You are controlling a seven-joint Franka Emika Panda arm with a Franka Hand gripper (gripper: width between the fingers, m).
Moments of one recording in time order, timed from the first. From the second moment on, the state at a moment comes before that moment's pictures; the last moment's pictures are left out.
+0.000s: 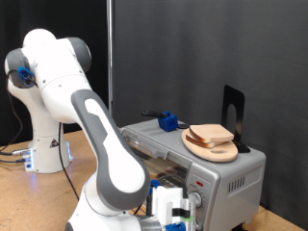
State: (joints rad) arm -0.34 0.95 0.24 -1.48 1.29 1.96 -0.39
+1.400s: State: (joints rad) arm -0.33 0.89 0.21 -1.49 1.04 1.92 -0.17
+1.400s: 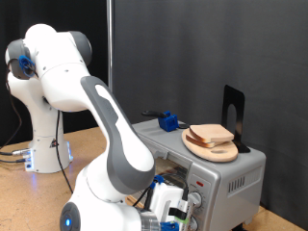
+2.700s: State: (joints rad) arm -0.34 0.98 0.22 -1.39 1.06 1.78 -0.48
